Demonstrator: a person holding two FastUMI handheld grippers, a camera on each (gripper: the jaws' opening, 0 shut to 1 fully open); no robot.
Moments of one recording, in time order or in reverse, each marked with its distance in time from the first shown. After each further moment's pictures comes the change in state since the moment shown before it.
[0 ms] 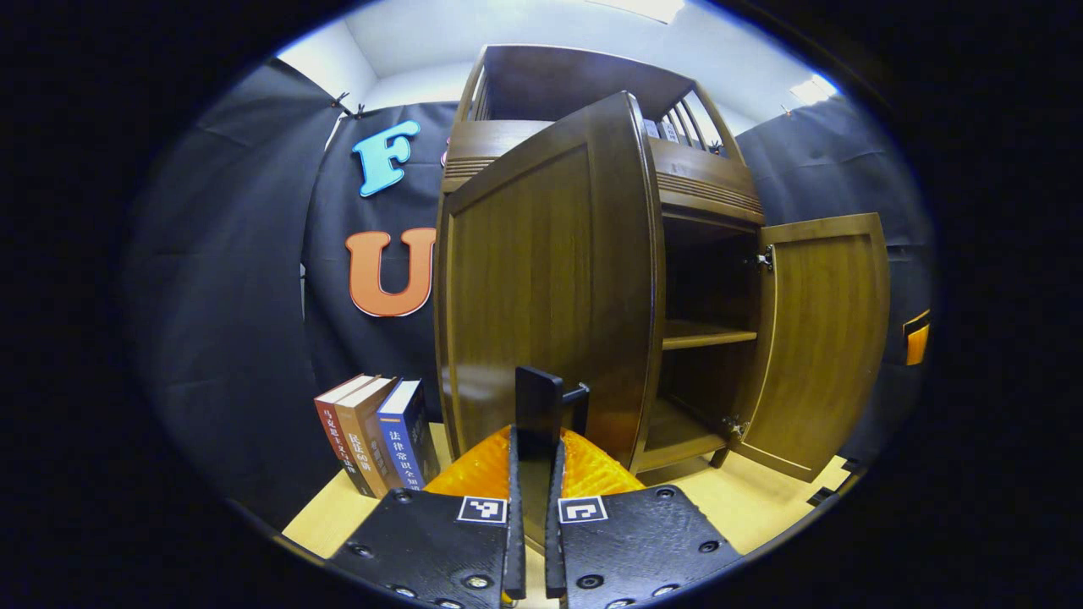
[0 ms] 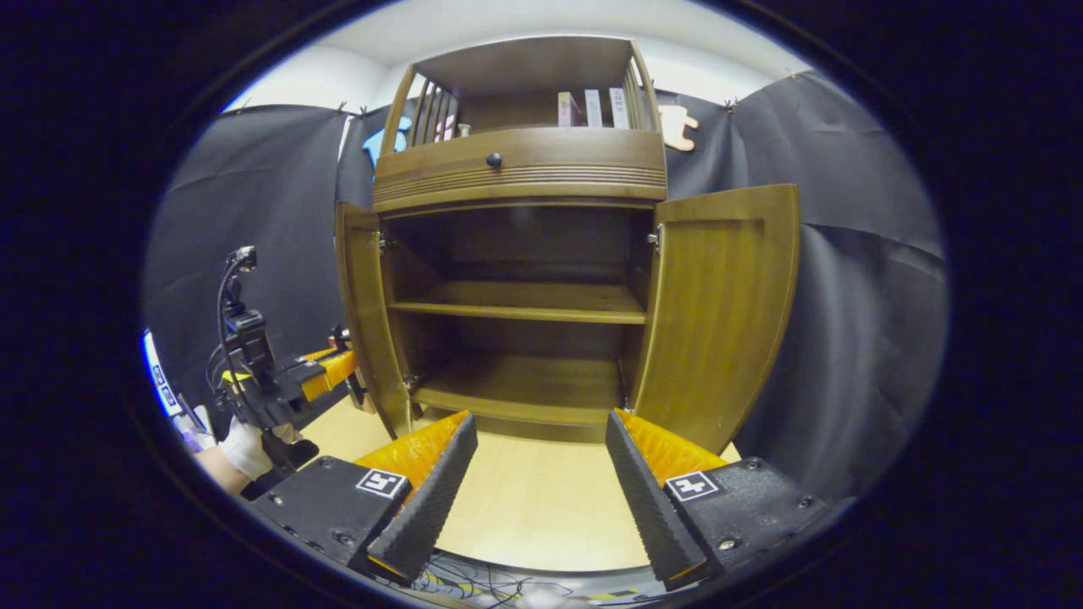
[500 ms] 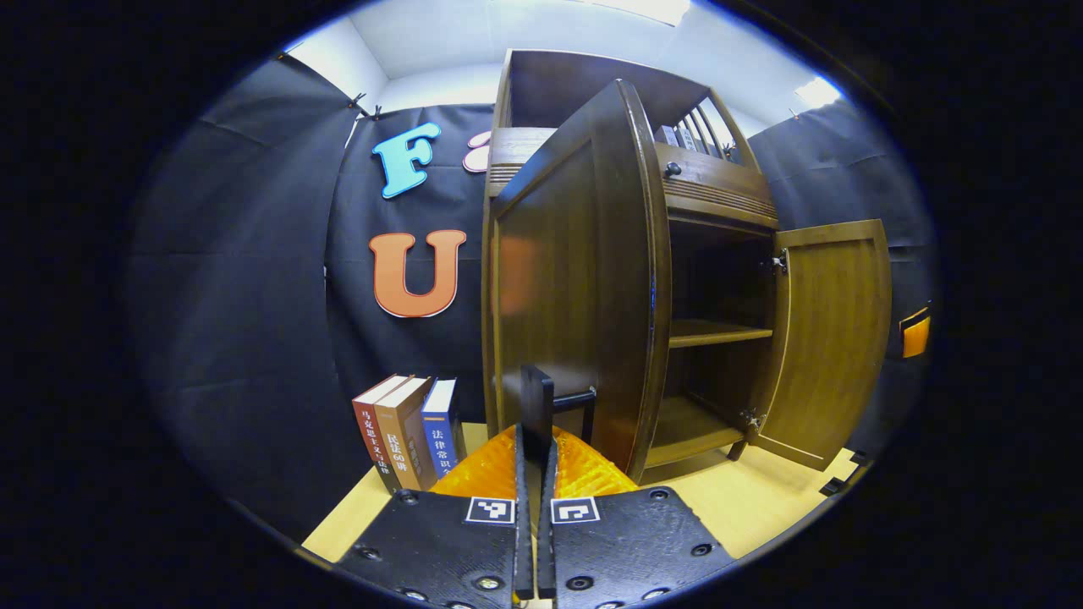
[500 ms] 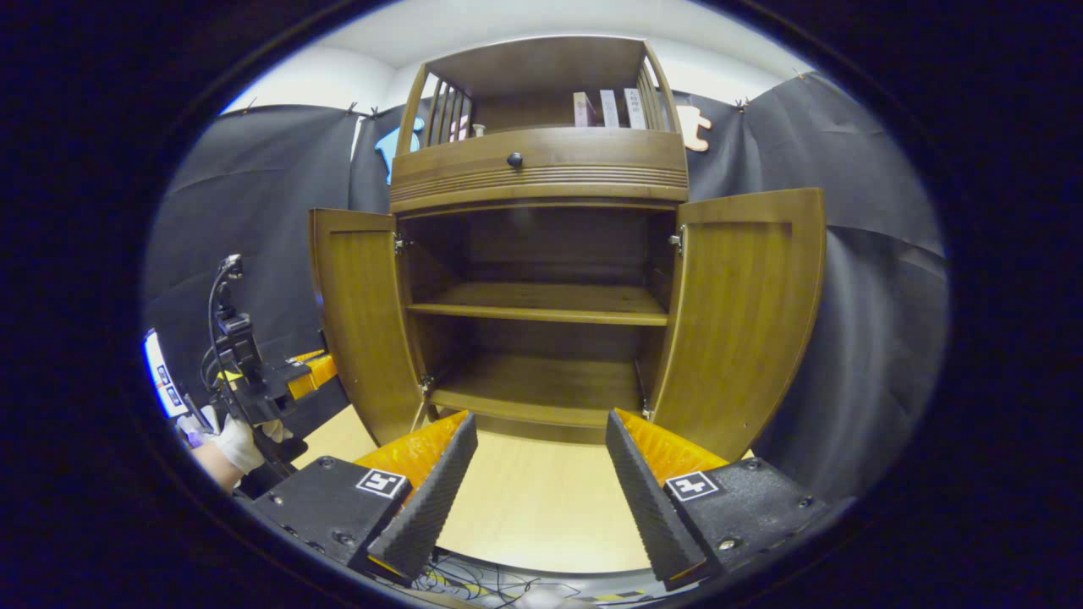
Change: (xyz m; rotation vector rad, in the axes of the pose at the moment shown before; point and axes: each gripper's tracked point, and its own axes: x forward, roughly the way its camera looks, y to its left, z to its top) left arm -0.024 0.058 -0.002 -0.006 -0.011 0.028; right arm 0.005 0.024 0.002 -0.006 -0.004 0.044
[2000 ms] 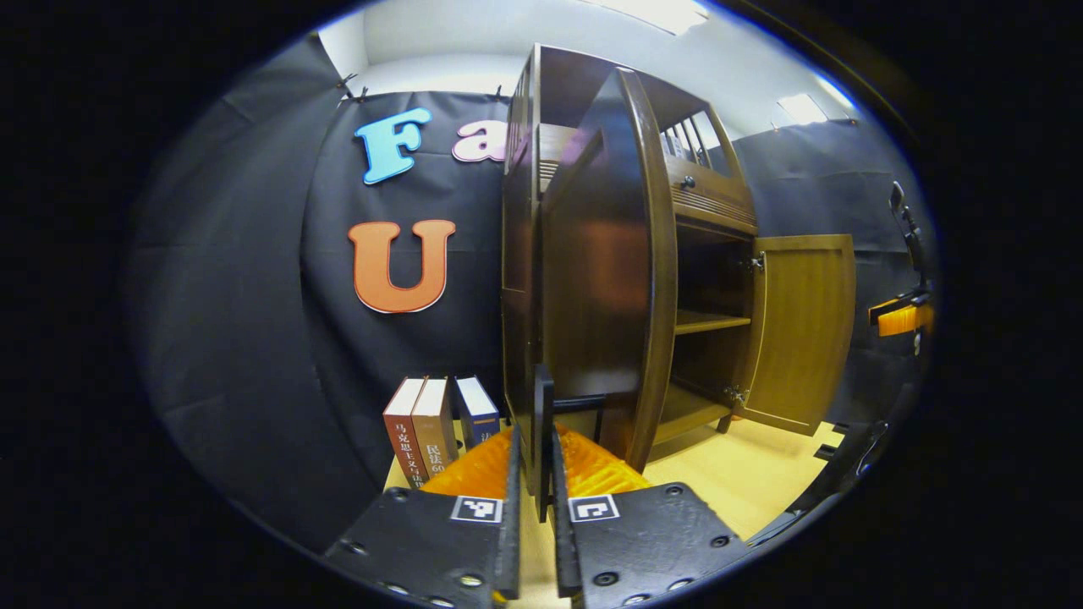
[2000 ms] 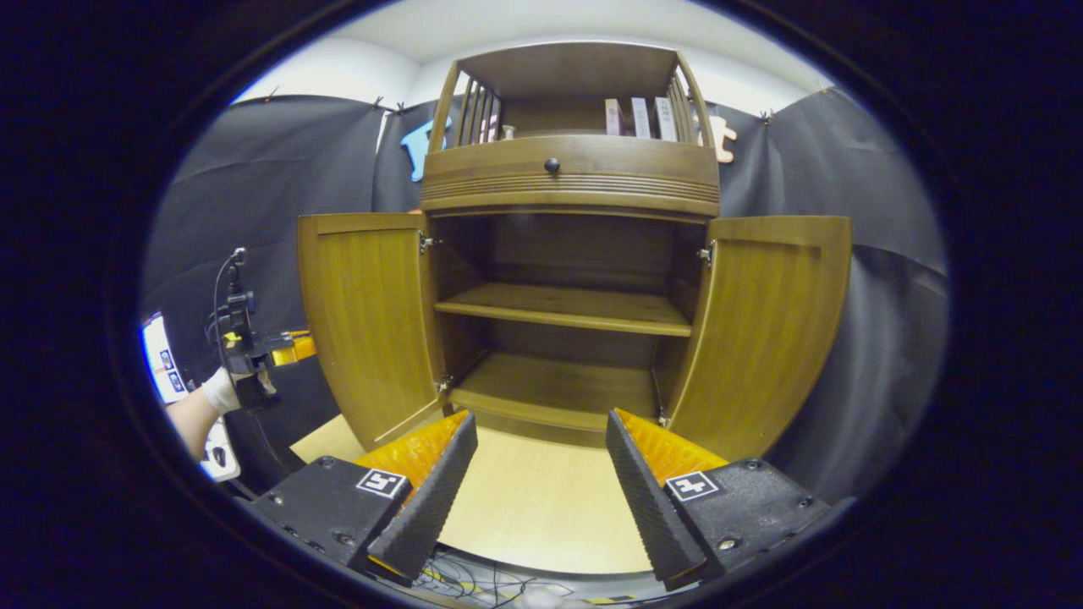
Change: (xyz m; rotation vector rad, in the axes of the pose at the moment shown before) left arm -0.012 0.109 0.002 -0.005 0.043 -0.202; right arm -0.014 0.029 0.008 -0.049 -0.005 0.038
